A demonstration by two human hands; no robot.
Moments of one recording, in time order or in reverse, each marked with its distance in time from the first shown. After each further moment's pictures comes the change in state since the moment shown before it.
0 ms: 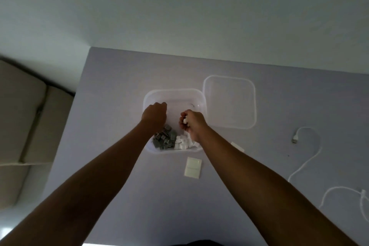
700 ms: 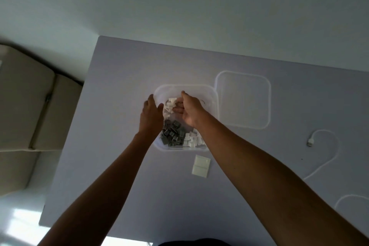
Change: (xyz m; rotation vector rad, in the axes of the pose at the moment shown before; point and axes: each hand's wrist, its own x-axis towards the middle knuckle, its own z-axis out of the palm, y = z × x) left_hand -0.032 -0.021 0.010 -0.693 0.305 -0.329; right_hand 0.025 -0.017 0.053 -0.124 -0.158 0.035
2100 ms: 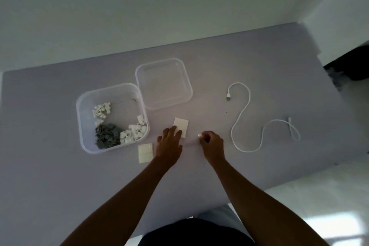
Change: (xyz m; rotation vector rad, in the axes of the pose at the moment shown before) left_hand -0.189 0.061 0.177 0.685 -0.527 0.689; right_hand -0.126 0.190 -0.291 -0.534 0.765 -0.516
